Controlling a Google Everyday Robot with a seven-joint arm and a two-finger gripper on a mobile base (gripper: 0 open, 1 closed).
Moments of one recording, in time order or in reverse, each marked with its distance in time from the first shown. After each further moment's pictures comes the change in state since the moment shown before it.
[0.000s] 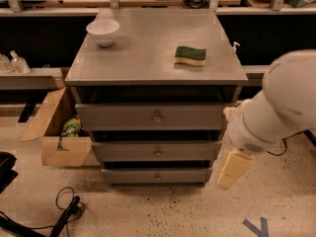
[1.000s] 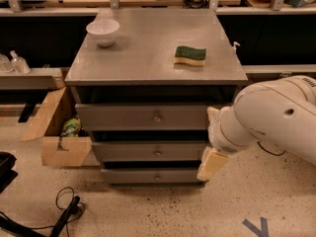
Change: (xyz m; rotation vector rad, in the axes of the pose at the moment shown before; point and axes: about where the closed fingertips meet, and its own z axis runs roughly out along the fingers) arm -0.022 -0.023 0.065 0.101 -0.059 -0.045
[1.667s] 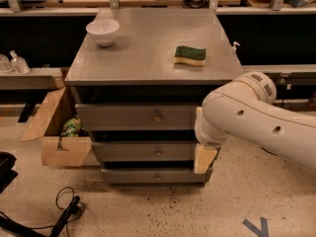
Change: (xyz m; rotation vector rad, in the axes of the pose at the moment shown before) arm 0.002 -0.020 0.052 0.000 0.127 -0.123
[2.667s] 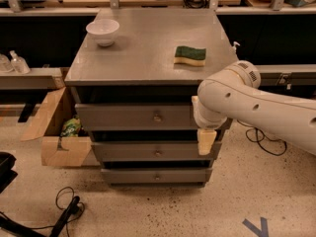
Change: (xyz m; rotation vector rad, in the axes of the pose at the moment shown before) arm 0.006 -0.060 0.046 0.022 0.029 -0.187
